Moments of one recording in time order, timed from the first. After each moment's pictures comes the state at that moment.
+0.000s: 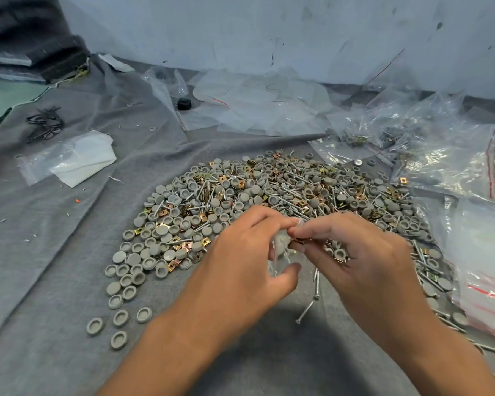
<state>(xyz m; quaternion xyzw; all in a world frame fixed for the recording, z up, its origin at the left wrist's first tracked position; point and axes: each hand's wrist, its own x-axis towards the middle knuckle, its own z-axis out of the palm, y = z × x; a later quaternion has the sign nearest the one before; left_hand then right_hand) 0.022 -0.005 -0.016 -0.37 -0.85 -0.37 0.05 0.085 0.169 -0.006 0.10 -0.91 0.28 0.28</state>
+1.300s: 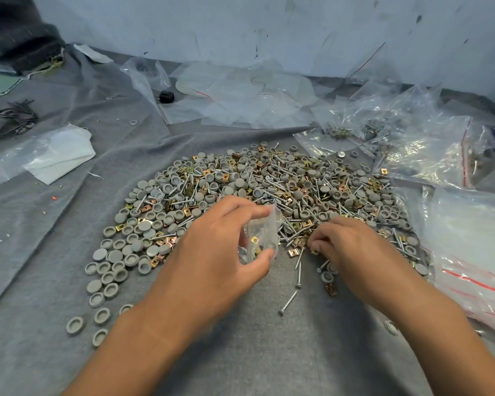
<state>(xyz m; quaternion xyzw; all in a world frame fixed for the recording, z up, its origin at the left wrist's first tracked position) 0.021 -0.013 -0.014 -0.36 -0.87 -0.33 0.06 0.072 0.222 -0.033 -0.06 -0.99 0.10 -0.01</state>
